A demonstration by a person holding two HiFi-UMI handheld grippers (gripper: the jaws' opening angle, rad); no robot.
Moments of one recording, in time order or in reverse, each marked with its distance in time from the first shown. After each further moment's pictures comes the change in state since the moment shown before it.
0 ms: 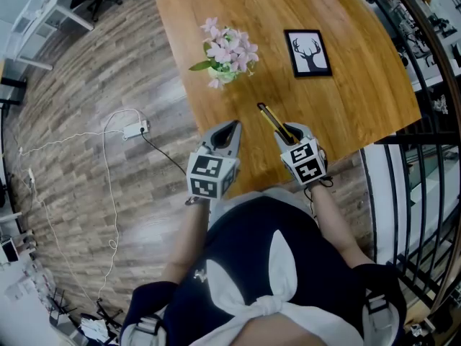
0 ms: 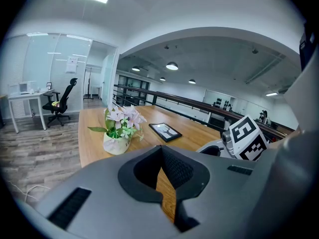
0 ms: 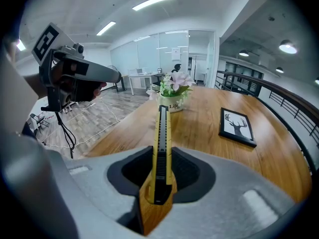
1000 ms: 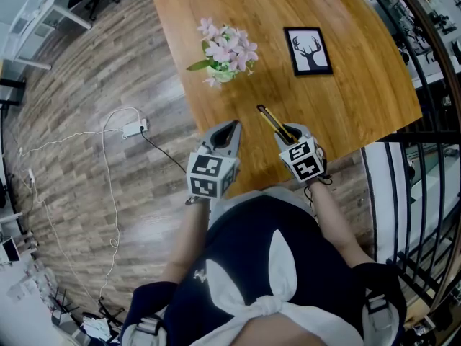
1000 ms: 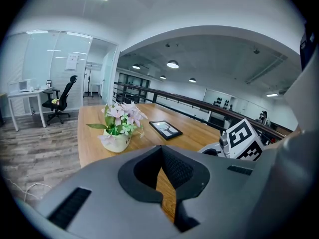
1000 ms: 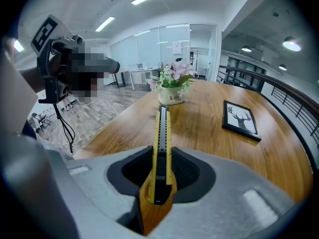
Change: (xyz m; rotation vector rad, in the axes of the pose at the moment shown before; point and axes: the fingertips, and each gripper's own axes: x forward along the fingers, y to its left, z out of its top) left arm 0.006 0.006 0.003 -0.013 -0.003 0.015; right arm 0.016 -0.001 -0.019 -0.003 0.059 0.018
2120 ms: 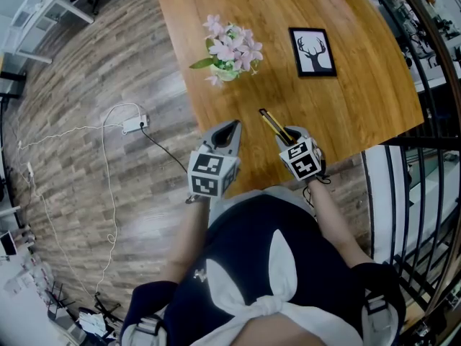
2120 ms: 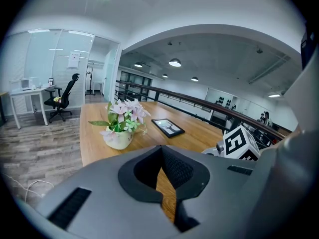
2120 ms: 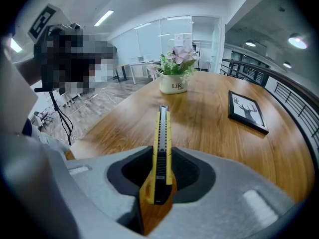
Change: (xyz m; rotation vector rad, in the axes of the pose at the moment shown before) left arm 0.001 0.007 -0.009 -0.013 0.035 0.009; right arm 0.020 0.000 -0.014 -0.049 0.063 0.016
